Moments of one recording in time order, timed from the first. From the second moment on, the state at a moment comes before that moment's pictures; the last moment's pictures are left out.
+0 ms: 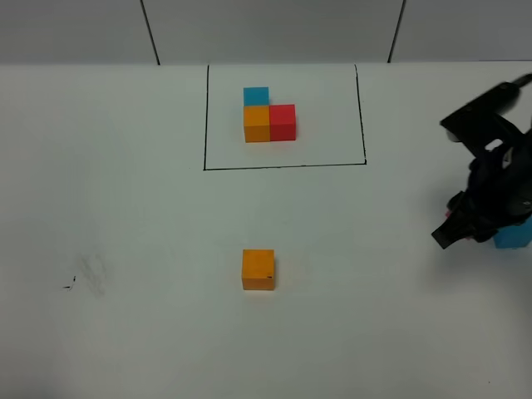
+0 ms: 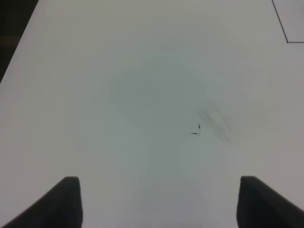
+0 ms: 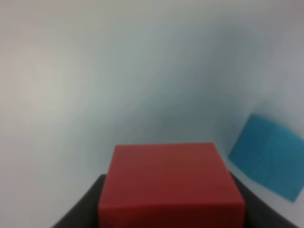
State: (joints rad) left arm 0.03 0.00 -0.51 0.07 1.07 -0.01; right arm 0.30 1.56 -0.95 -0.08 0.76 -0.26
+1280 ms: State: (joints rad) left arm 0.03 0.00 -0.51 0.07 1.07 -0.01; right arm 0.71 1.98 -1.36 0.02 0.90 -0.74
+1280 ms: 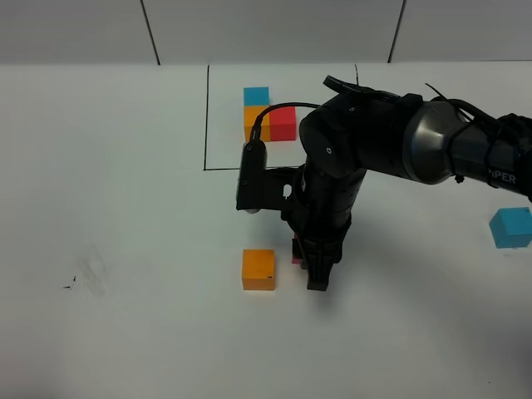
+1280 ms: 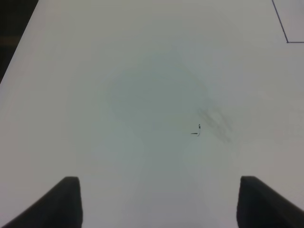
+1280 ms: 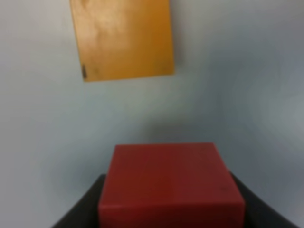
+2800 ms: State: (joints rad) left arm 0.03 0.00 -0.51 0.07 1.07 -0.01; right arm 0.75 2.09 -1.40 0.07 0.85 -0.74
